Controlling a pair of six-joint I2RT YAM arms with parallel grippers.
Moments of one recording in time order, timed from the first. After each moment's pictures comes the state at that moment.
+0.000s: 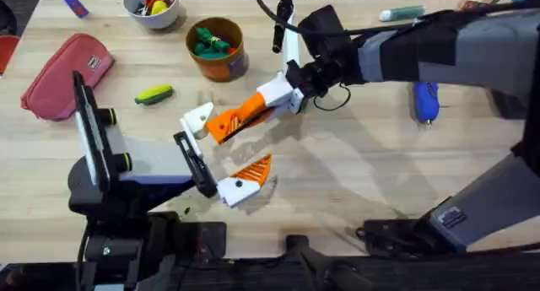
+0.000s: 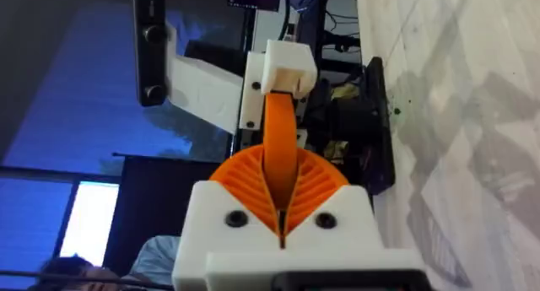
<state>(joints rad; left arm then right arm) 0.04 0.01 0.01 -0.12 1.08 0.02 0.51 1.87 1.09 -0.26 -1.55 0.35</state>
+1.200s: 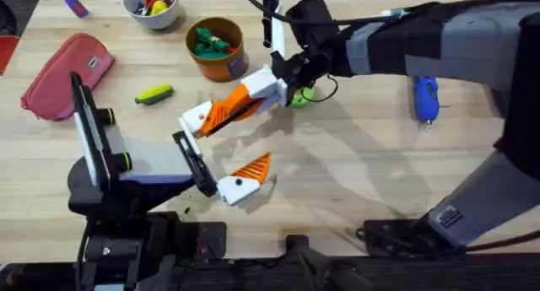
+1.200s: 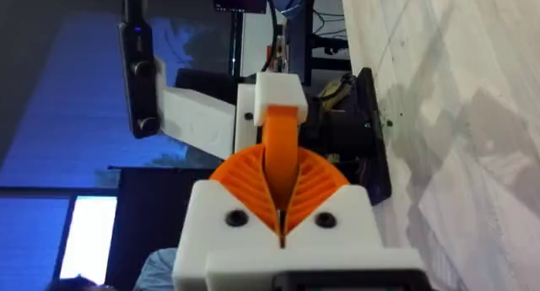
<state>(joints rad) 0.04 0.01 0.01 -0.11 1.07 0.02 0.55 1.92 1.19 -0.22 -1.49 0.48</state>
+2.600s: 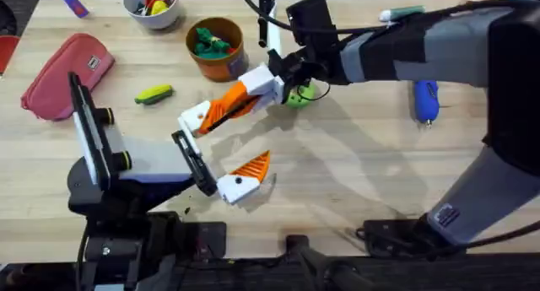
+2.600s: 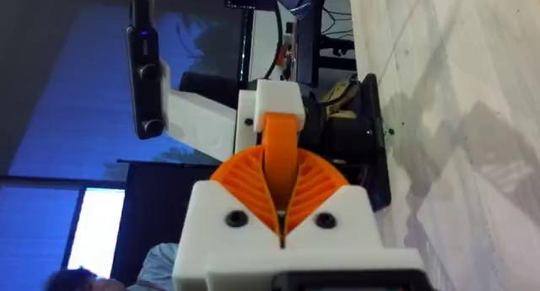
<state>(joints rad) 0.04 0.01 0.01 -0.11 1.06 0.02 0.54 1.96 1.14 0.11 -1.53 0.72</state>
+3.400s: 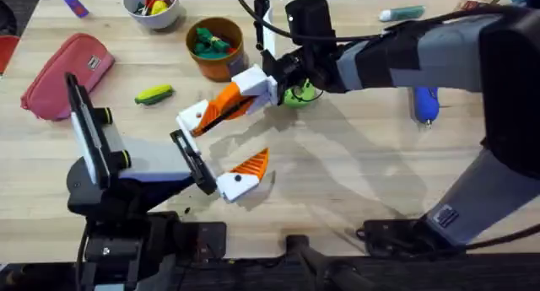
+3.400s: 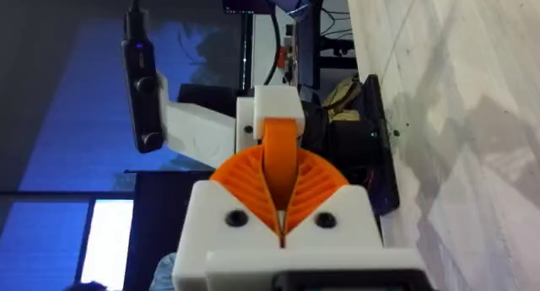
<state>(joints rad) 0.04 0.01 0.01 -0.11 1.04 0.01 0.57 1.96 1.10 0.35 -1.49 0.96</state>
